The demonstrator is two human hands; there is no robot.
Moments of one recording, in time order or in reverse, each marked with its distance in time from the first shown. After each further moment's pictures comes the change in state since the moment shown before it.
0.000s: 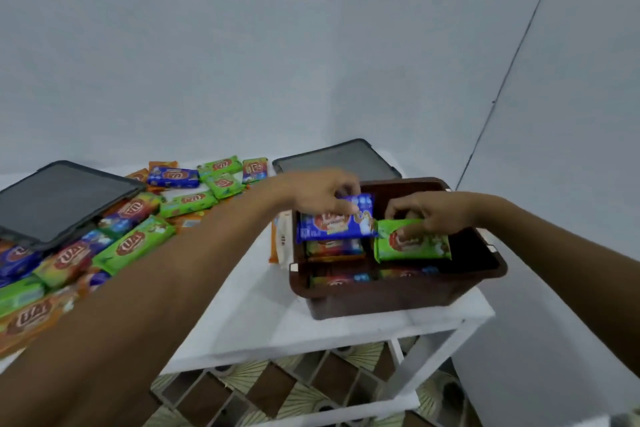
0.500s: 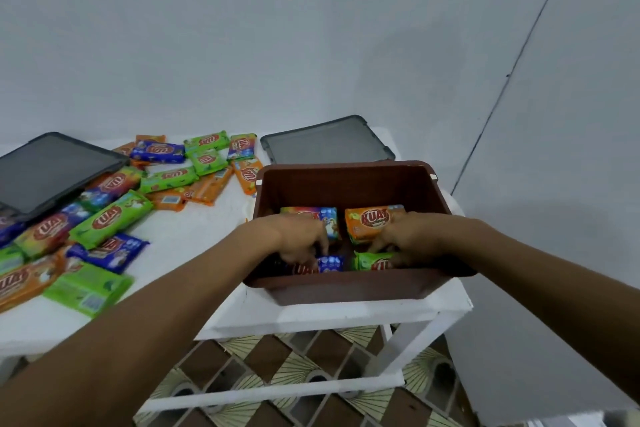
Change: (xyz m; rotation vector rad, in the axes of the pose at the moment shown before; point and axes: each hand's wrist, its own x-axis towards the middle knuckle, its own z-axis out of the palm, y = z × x) left_hand 0.019 -0.001 0.085 0.377 -0.312 -0.198; right_hand 0.006 0.027 0.043 -0.439 -0.249 -0.069
